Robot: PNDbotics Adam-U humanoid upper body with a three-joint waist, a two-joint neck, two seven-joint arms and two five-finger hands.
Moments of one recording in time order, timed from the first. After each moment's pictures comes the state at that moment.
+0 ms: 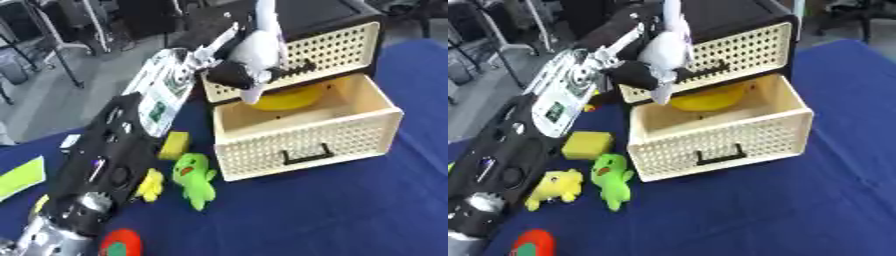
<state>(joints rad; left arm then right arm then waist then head) -1.33 0.20 -0.18 -1.03 -0.83 -0.03 -0.30 -0.41 -0.61 -0.08 -1.98 0.31 -0.31 -0.79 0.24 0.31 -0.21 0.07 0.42</state>
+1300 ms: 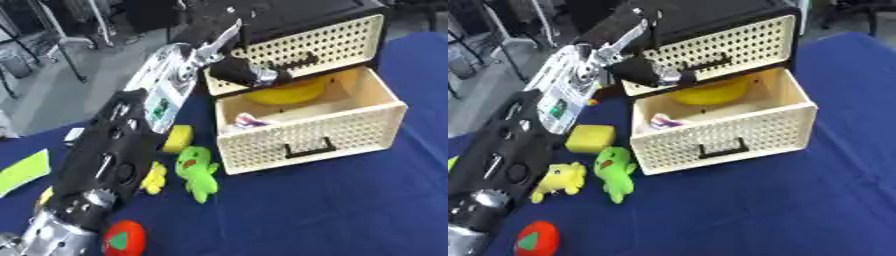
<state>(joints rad) -1.32 0.18 -0.18 -1.03 -0.91 -0.04 -0.26 -0.40 -0.60 -0.08 -1.98 0.29 -0.30 -0.78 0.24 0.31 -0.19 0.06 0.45</state>
